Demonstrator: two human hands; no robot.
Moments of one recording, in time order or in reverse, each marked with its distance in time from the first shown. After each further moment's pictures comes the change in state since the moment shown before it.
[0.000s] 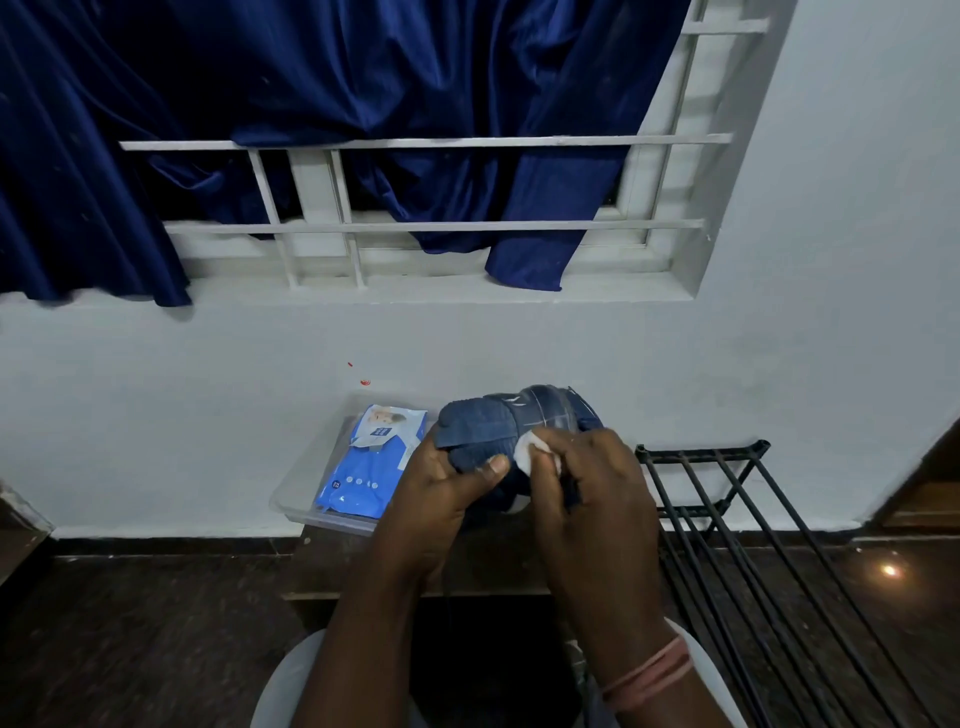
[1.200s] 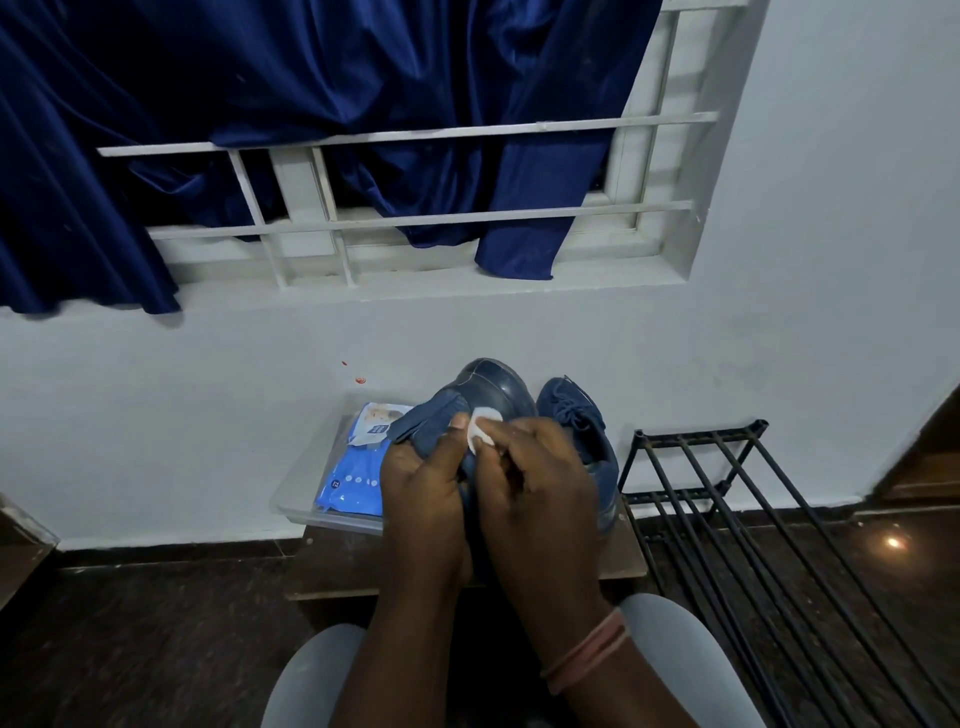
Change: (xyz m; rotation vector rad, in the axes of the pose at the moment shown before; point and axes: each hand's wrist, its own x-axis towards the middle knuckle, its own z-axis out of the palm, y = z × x) left_hand -0.015 0.013 0.030 -0.233 0.362 0.119; right_hand -0.004 -0.028 0.027 0.228 0.012 0.081
